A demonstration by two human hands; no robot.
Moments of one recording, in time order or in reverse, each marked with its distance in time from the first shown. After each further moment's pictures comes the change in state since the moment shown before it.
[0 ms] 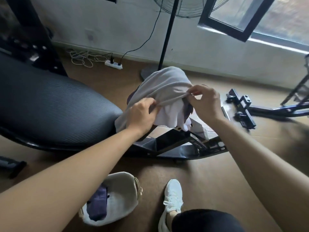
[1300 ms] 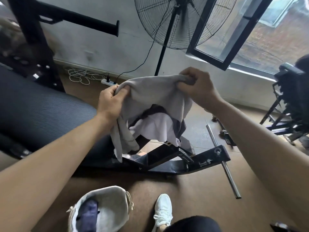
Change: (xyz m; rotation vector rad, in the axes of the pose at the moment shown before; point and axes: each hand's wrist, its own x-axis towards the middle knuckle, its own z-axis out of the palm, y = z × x) left_hand 0.033 0.040 -0.127 -0.685 0.185 -0.213; right_hand 0.048 -0.104 -0.080 0.165 -0.084 -0.158
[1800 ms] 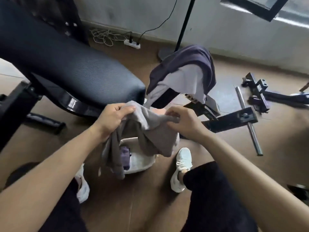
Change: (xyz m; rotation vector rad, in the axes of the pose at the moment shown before) left_hand -0.163 -0.047 -0.132 0.077 -0.305 -0.405; right_hand -0.216 0.006 0.131 -0.079 -0.478 0.102
